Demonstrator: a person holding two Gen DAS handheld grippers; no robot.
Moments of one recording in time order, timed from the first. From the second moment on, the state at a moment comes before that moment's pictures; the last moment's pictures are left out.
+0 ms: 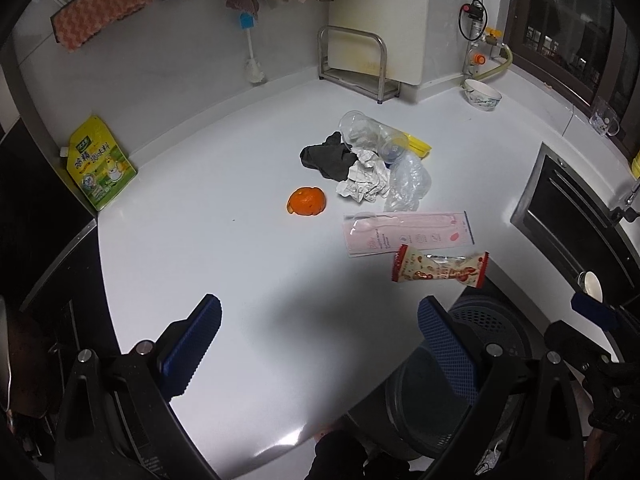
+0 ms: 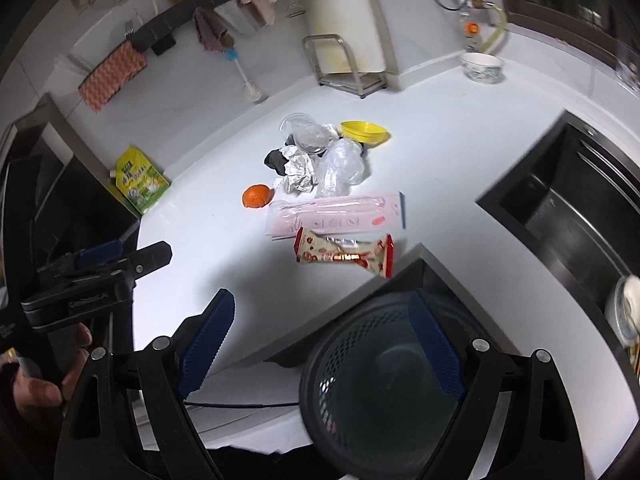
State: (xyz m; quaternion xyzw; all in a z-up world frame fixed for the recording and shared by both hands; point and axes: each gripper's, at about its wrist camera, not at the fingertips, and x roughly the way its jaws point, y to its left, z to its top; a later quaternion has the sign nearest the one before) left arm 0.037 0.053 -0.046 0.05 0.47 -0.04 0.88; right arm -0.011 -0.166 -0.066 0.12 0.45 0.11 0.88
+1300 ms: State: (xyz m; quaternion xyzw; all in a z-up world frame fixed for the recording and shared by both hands) left arm 0.081 0.060 -0.104 0.04 0.47 -0.09 0.88; right arm 0.075 -0.104 -0.157 -0.13 0.46 0.20 0.85
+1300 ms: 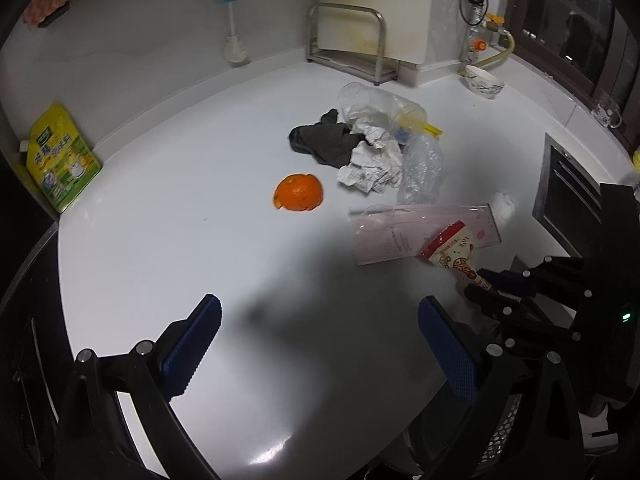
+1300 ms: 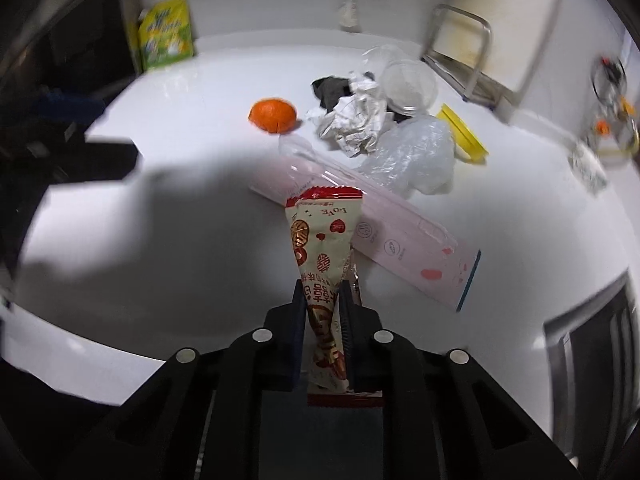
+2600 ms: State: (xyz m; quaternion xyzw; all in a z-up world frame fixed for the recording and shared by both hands) left arm 0.164 -0.056 -0.182 0.32 0.38 -0.44 0.75; right arm -0.013 -0.215 -0.119 0.25 0.43 -0.04 0.86
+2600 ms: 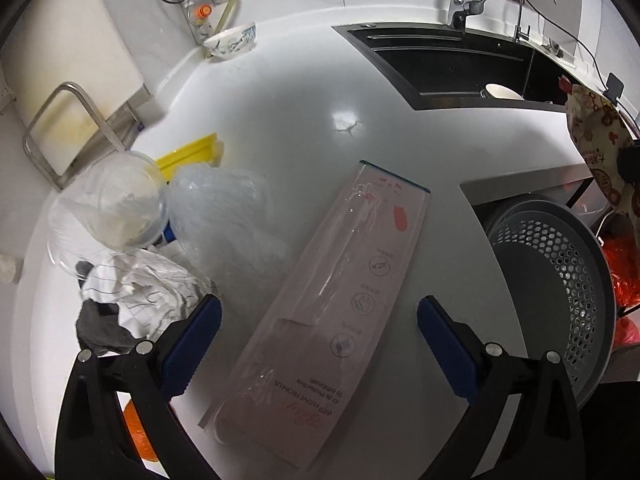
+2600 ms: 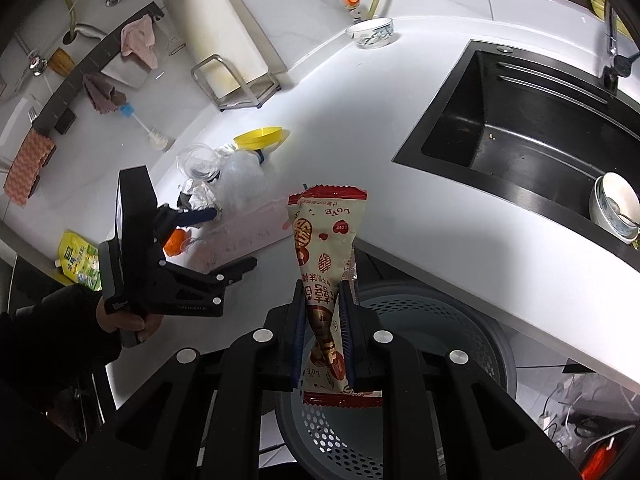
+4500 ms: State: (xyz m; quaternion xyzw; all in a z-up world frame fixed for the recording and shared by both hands) left arm 0.108 0.047 -0.175 0.19 0.43 -0.36 0.80; right arm -0.014 -0.174 -0.102 0.21 0.44 0.03 0.87
